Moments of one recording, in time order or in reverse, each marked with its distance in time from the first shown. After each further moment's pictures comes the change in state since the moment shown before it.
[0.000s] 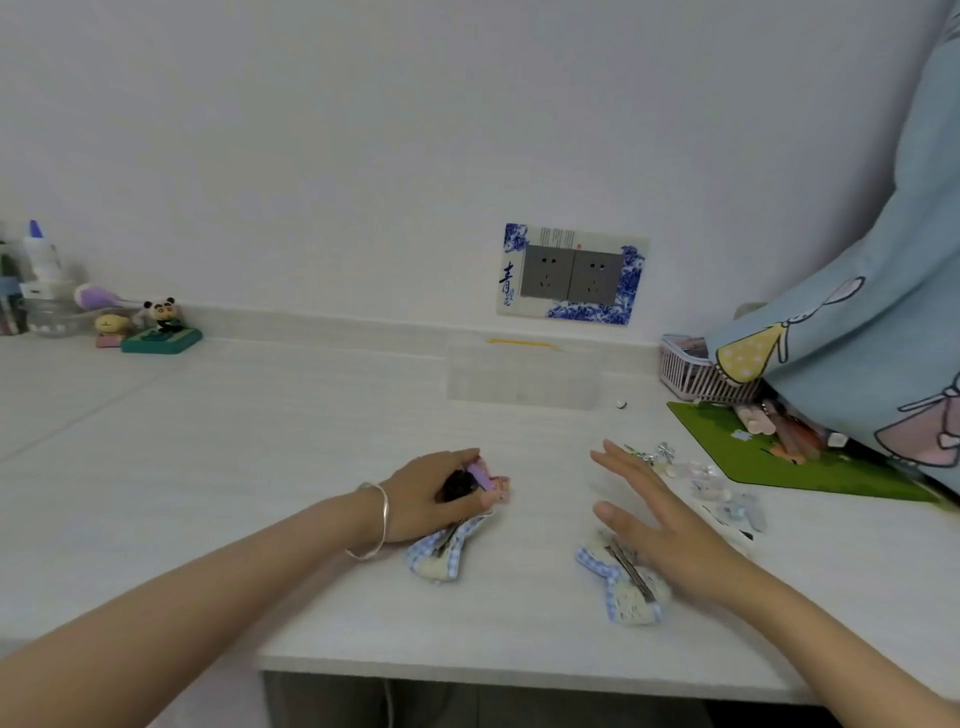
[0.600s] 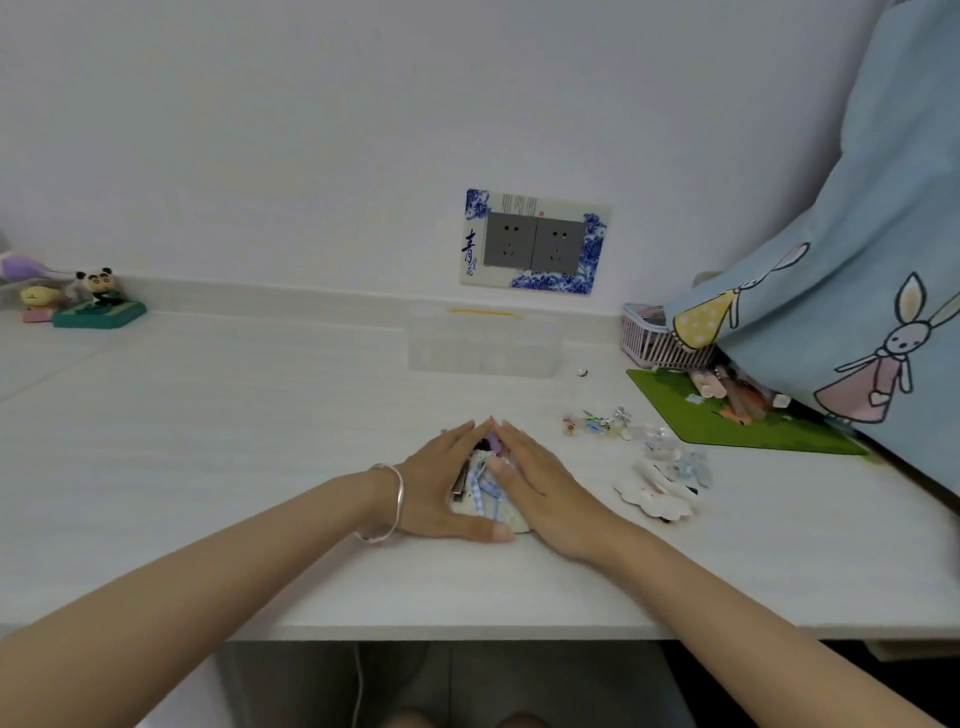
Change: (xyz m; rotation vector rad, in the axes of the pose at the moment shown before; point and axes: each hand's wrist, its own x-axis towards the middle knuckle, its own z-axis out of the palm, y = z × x) left_hand 0.016 0.020 0.040 0.228 -0.176 0.042; right_hand 0.022 -0.011 0.050 -0.153 -0.092 -0.025
